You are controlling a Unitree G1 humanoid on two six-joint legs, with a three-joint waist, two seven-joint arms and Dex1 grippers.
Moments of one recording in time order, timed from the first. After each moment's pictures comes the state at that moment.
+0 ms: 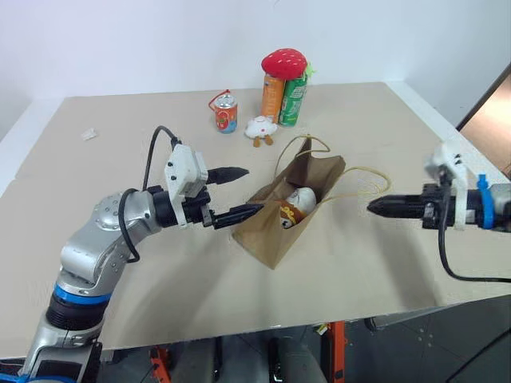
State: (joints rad) left arm -0.46 0.56 -0.04 -0.40 -0.56 0.50 -0.89; right arm -0.45 -1.11 -0.08 -0.07 0.58 0.81 1.28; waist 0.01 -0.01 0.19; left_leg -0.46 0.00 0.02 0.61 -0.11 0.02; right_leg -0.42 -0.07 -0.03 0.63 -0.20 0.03
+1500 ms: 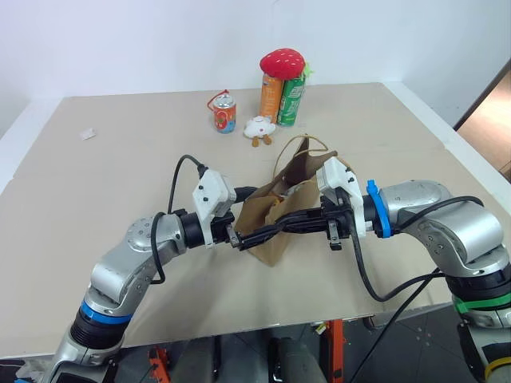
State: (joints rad) left arm -0.41 0.41 -0.16 -0.46 -0.51 0.59 -0.68; right arm -0.65 -0.81 0.15 -0.35 0.62 0.87 1.08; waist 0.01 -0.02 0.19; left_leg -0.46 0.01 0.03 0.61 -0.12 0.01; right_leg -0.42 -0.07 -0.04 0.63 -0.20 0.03
